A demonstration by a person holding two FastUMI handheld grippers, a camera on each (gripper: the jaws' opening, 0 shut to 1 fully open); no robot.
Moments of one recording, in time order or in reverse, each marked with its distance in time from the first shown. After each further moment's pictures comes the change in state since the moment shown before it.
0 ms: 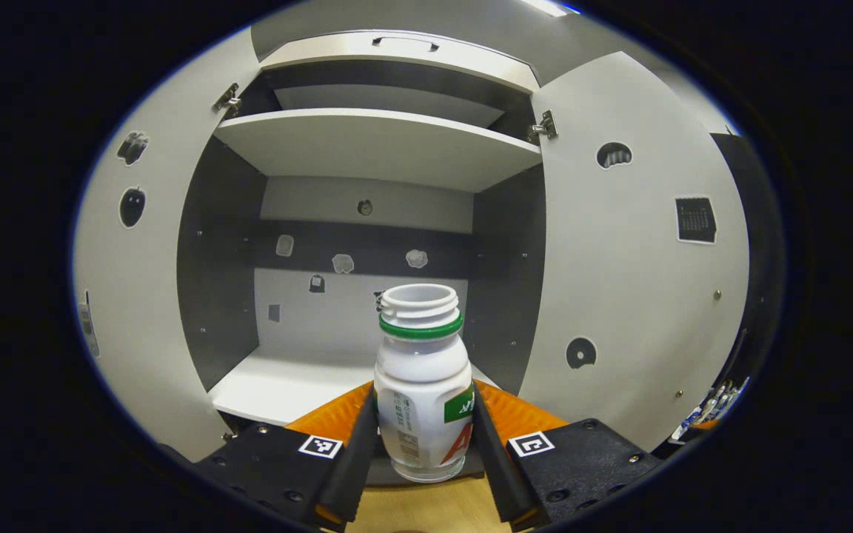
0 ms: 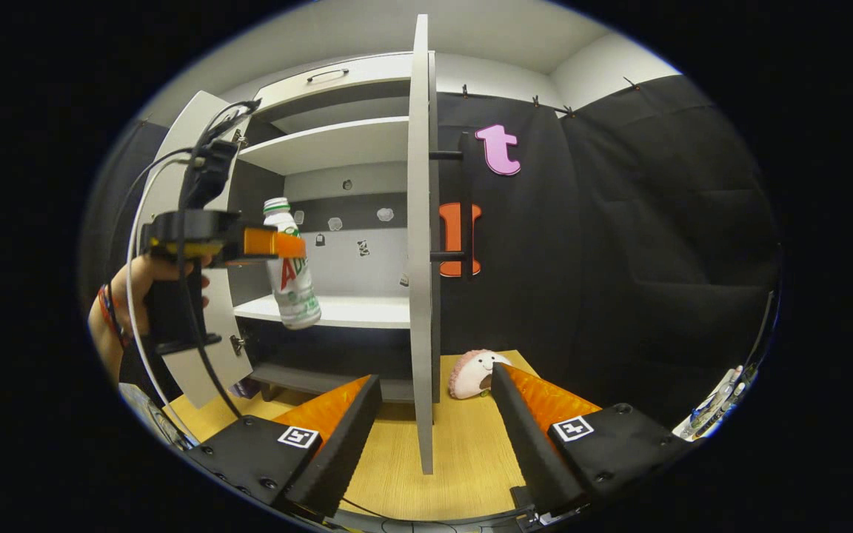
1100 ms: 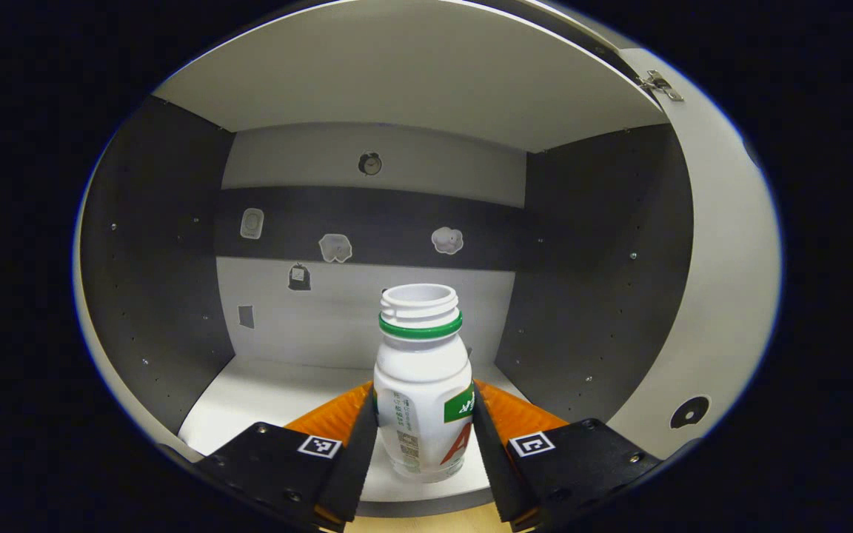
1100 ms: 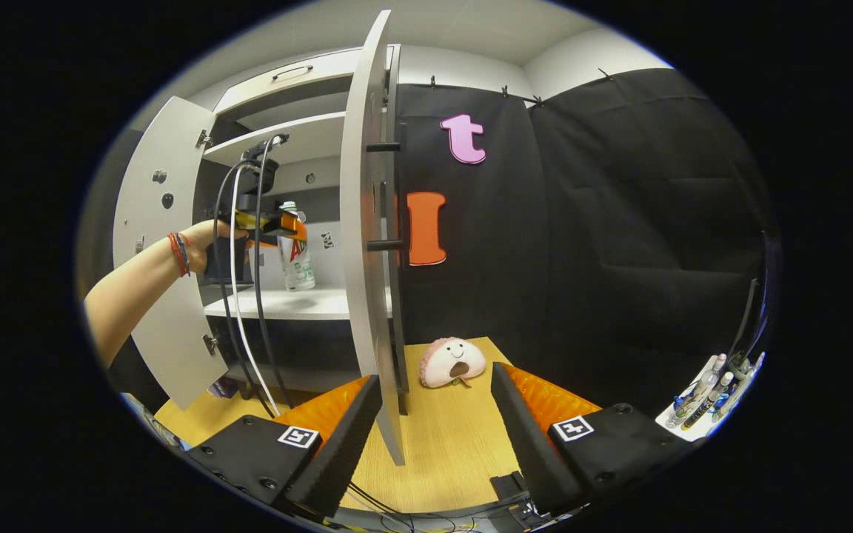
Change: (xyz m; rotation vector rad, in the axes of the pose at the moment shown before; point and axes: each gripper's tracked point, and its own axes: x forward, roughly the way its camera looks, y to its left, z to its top) left arm 0.157 0.046 -0.018 -0.023 0.157 0.050; right arm -0.005 -0.043 -0.005 0.031 0.036 -0.118
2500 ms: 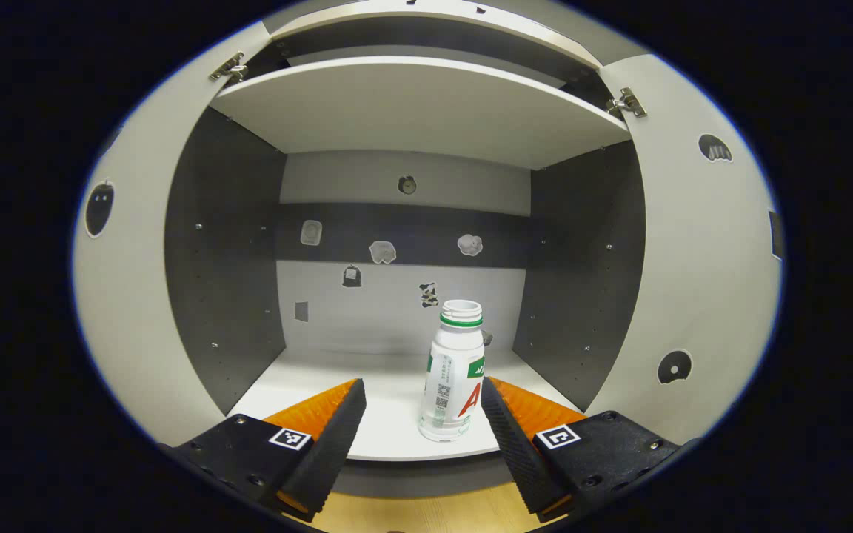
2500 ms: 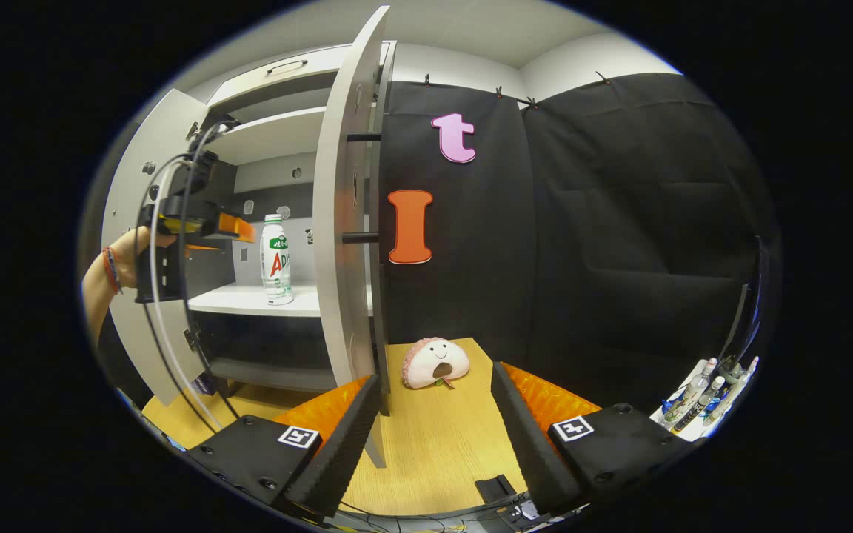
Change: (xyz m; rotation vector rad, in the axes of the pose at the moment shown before) left arm -0.114 0.032 -0.004 0.032 -0.082 0.093; right arm 0.010 -0.016 -0.002 -0.019 0.009 -0.057
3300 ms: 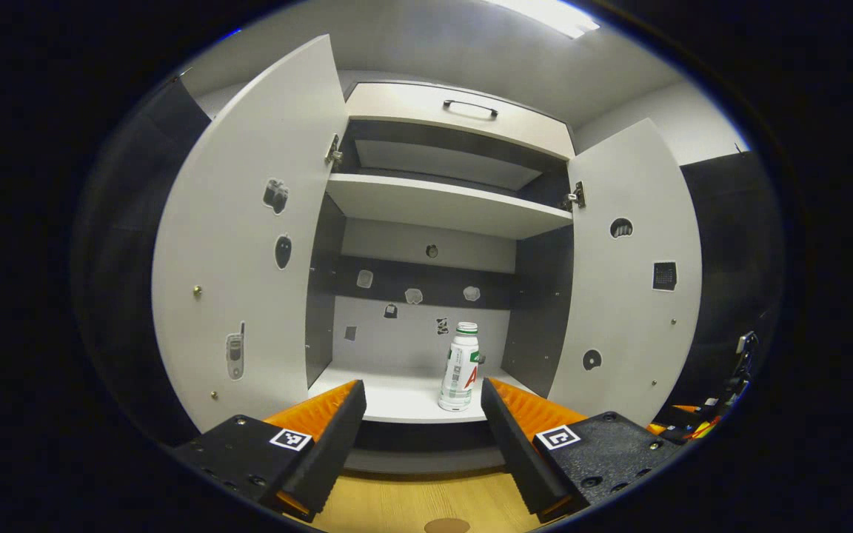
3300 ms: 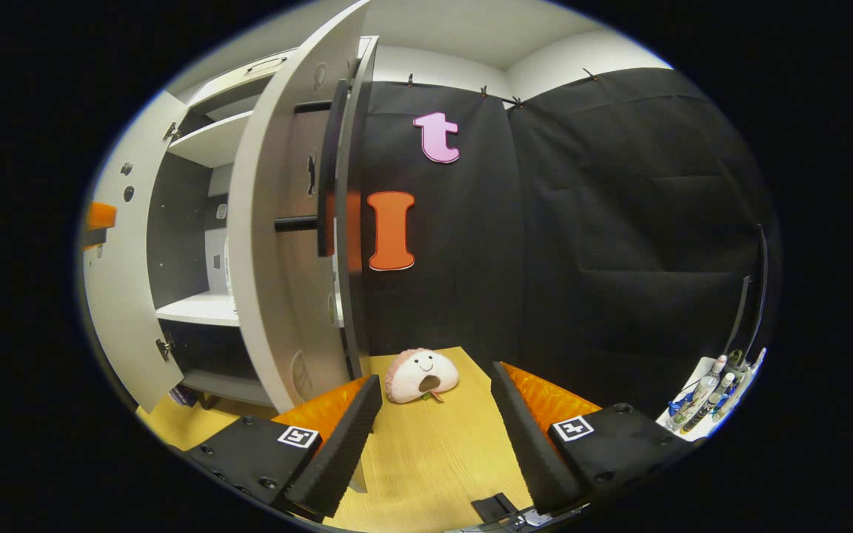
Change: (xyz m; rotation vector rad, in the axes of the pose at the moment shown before) left arm -0.209 0.047 0.020 -0.055 -0.197 0.001; right arm 0.069 -0.020 0.001 0.027 -0.045 -0.052
